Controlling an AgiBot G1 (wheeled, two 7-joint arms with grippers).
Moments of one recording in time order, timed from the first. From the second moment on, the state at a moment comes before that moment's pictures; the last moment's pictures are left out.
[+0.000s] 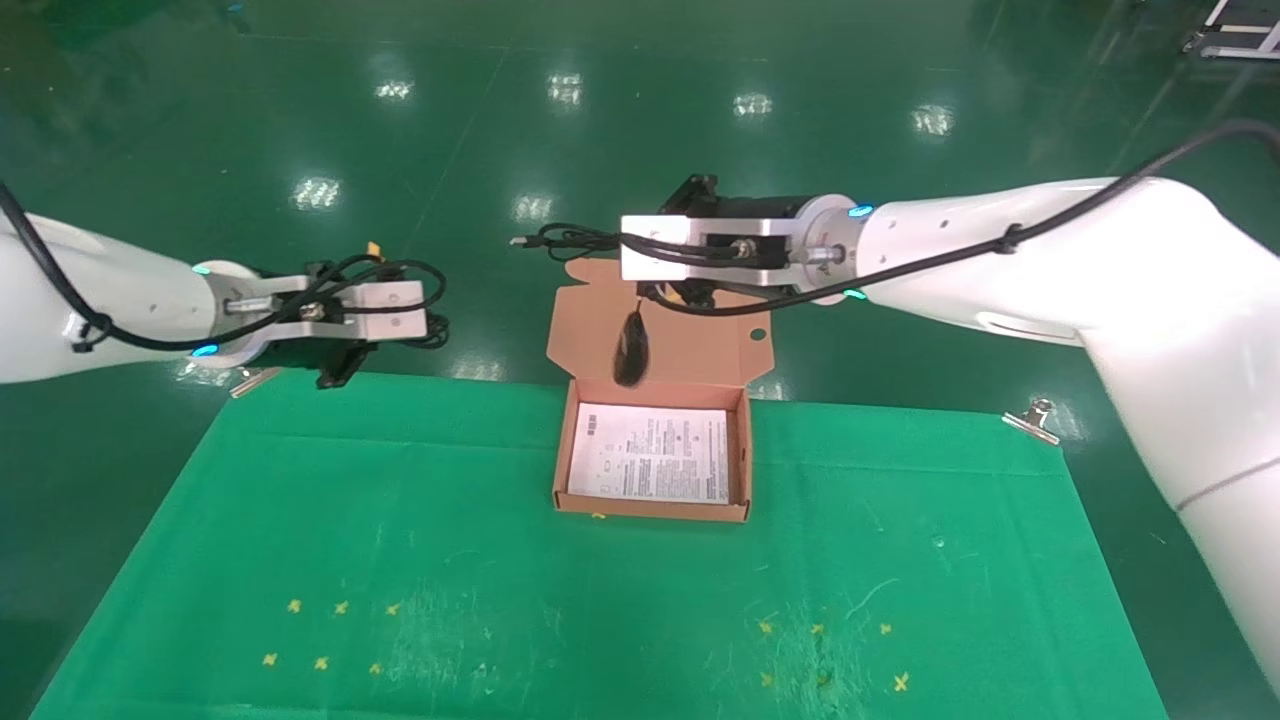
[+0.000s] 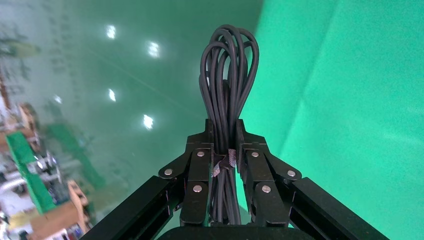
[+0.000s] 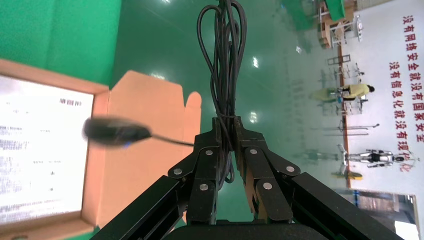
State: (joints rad) left arm -1.66 1.07 0.86 -1.05 2.39 1.08 -0.49; right arm 1.69 -1.31 -0.71 0.71 -1.80 -0.77 -0.28
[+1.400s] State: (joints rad) left arm -1.64 1.09 0.87 -1.07 2.40 1.09 -0.51; right arm 1.57 -1.34 -0.82 0.41 -1.52 -0.69 -0.29
